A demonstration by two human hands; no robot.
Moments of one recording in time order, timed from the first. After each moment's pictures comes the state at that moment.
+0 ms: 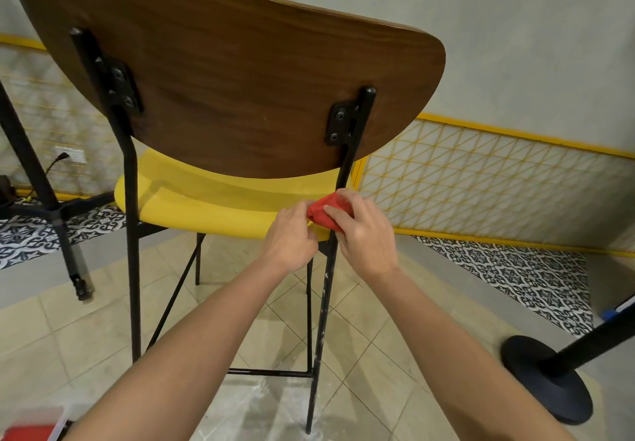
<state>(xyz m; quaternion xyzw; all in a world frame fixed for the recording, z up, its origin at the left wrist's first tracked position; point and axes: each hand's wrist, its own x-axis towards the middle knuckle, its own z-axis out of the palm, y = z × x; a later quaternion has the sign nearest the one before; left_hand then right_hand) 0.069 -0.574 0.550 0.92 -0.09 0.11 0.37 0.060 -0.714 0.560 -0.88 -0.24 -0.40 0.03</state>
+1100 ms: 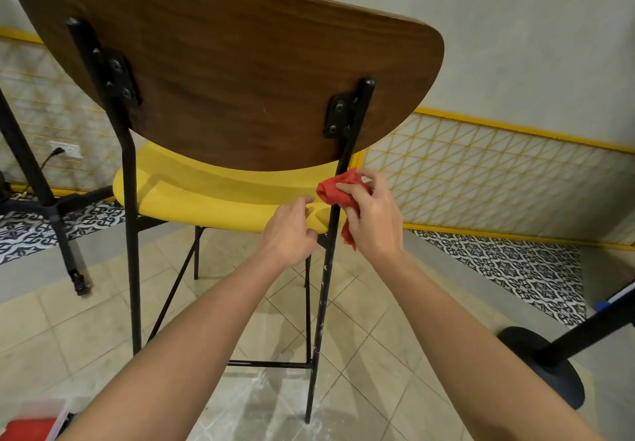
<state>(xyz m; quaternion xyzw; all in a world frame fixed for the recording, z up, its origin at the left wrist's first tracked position) 0.064 -0.572 0.552 0.93 -0.10 0.10 0.34 0.060 -0.717 0.571 -0.90 -0.13 -0.38 0.17</state>
